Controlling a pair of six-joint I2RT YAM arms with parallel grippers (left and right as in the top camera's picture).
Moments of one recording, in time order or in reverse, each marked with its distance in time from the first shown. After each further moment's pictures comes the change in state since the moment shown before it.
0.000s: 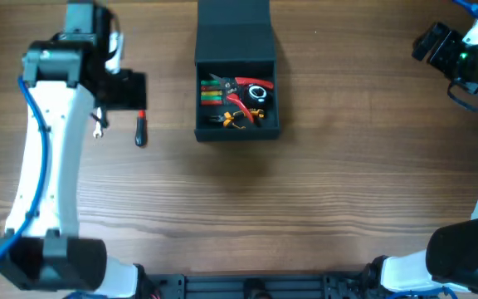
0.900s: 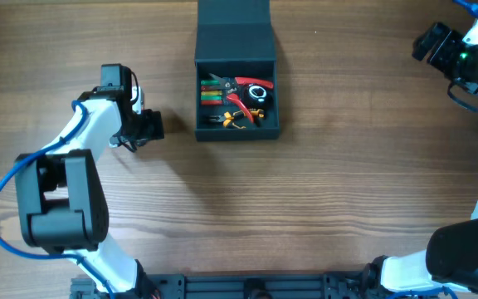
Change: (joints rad) left arm 0.066 0.218 -0.571 0.679 0.163 -0.048; right arm 0.000 0.000 0.000 0.000 0.000 0.000
